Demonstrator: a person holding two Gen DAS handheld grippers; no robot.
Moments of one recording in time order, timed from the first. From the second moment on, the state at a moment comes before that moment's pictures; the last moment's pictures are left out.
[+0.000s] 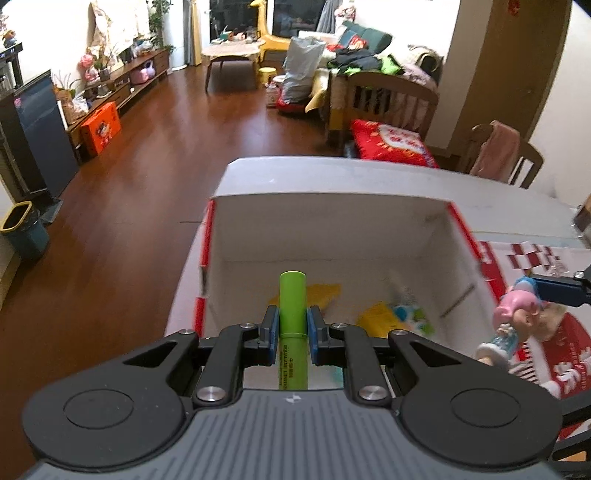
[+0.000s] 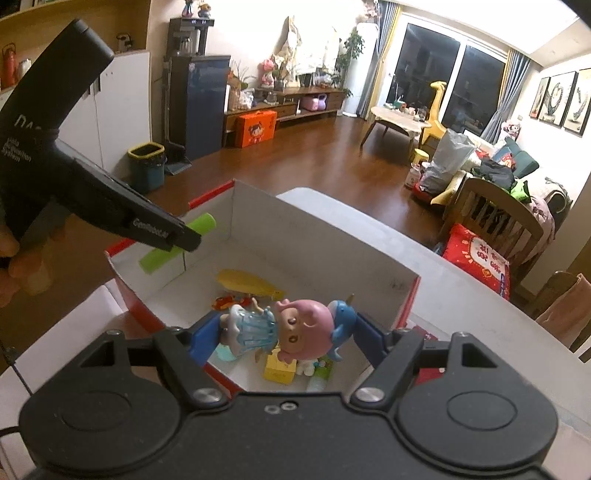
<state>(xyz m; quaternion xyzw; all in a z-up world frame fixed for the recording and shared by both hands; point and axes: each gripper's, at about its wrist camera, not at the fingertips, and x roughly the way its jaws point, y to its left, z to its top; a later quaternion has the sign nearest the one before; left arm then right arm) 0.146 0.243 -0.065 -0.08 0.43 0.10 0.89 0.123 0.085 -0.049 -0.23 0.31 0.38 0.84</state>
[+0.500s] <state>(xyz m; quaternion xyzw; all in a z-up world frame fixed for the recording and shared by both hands) 0.187 0.256 -0.110 -0.02 0.48 0.11 0.87 0.161 0.124 -0.101 -0.24 0.37 0.35 0.82</state>
